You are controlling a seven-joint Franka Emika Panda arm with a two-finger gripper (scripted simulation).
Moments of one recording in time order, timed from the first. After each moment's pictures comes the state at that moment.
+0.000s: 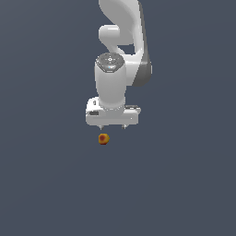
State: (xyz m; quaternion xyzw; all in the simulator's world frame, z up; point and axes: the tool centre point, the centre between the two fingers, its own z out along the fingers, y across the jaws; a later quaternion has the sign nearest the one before) arm 0.012 -0.022 0.178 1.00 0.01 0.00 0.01
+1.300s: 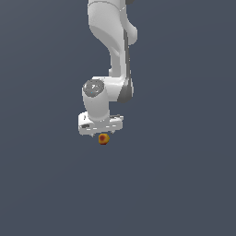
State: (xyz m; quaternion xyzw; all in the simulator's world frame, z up) arm -0.011 -0.077 0.086 1.00 0.09 0.00 0.00
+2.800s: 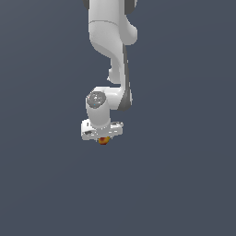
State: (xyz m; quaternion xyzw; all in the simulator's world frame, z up) arm -0.011 -0.077 0.036 1.00 0.09 0.00 0.00
